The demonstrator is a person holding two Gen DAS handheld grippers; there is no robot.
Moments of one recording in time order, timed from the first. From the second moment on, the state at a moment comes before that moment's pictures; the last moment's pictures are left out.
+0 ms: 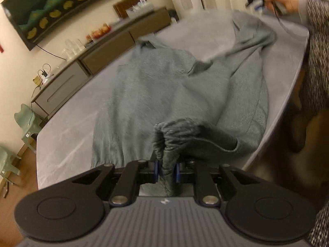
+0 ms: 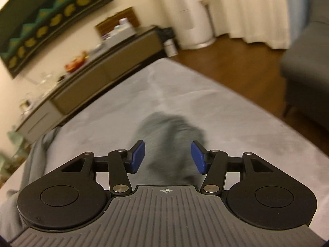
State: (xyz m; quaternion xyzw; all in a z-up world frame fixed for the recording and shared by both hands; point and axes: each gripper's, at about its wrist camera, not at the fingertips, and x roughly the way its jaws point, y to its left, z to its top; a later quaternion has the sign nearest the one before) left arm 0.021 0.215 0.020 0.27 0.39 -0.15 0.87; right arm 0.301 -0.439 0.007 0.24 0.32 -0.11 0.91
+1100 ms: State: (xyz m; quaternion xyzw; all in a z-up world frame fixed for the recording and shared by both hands) left arm 0.110 0.302 0.049 0.05 0.33 -0.04 0.94; right arm 0.431 -0.145 0.020 0.03 0.35 0.18 0.92
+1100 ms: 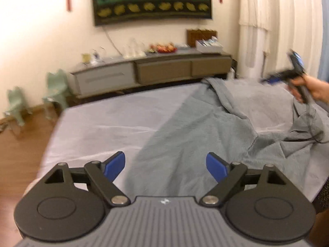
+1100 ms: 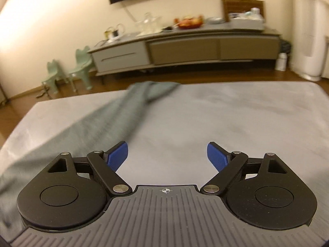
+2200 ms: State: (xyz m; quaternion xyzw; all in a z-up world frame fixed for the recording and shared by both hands) left arm 0.178 0.307 -0.019 0.18 0.47 0.09 0.86; right arm 0.355 -0.196 0.032 -0.04 0.33 0.02 0.94
